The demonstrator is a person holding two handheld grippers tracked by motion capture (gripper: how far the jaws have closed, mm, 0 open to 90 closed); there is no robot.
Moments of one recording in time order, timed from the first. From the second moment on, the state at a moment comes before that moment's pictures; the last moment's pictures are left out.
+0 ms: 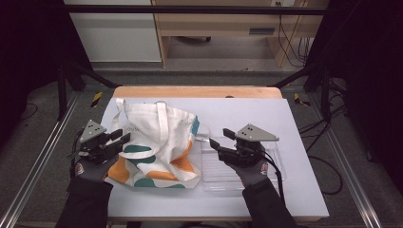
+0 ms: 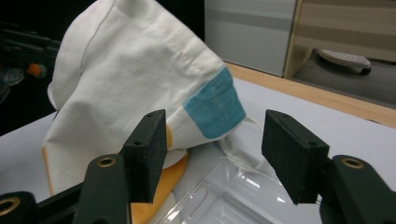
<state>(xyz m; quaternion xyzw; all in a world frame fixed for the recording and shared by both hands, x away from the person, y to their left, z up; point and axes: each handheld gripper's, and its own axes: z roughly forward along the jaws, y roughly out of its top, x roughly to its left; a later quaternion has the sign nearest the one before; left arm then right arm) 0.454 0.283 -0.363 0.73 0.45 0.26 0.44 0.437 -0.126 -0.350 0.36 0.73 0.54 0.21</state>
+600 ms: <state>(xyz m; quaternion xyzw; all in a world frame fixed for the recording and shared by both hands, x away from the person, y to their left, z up) 0.457 0.280 -0.371 0.74 0.45 0.26 0.43 0.443 -0.079 -0.356 0.33 0.76 0.53 0.18</state>
